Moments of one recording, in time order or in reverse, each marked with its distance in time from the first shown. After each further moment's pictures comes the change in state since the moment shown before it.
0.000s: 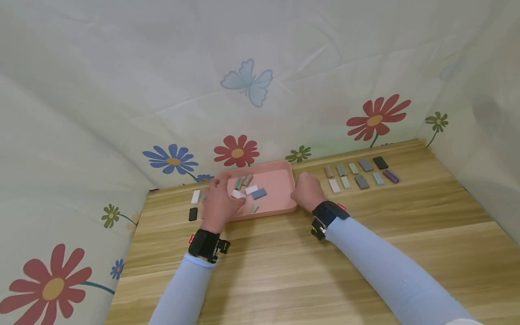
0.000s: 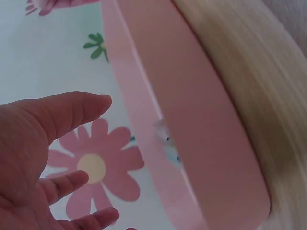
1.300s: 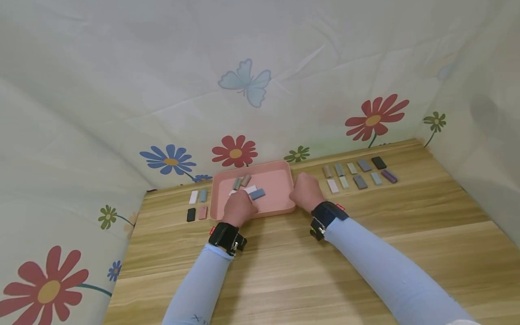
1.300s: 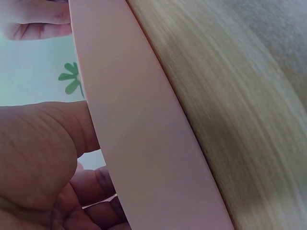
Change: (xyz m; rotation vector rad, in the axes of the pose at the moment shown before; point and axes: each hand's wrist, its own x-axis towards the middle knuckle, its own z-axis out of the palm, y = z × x) left_hand 0.007 0.027 0.045 0.061 -0.285 -0.056; right_hand 0.000 -0.001 -0.001 0.014 -0.020 0.018
